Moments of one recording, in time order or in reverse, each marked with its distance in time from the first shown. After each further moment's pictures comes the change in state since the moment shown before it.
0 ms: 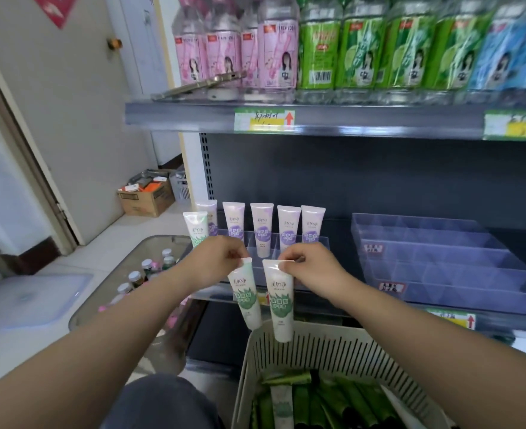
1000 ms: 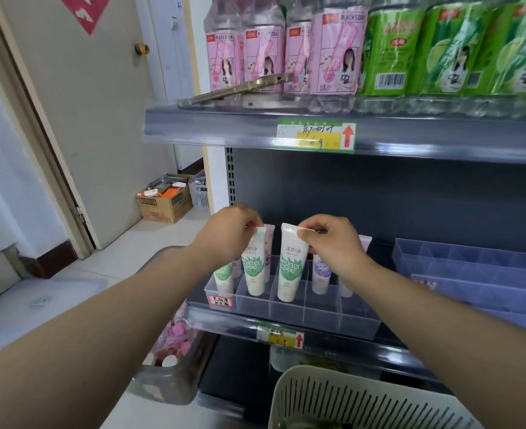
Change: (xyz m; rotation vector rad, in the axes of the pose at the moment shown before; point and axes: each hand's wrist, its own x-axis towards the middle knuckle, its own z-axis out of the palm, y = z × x) left_hand 0.079 -0.041 -0.043 0.142 0.244 0.014; right_hand 0.103 -0.036 0.004 0.144 0.224 -0.039
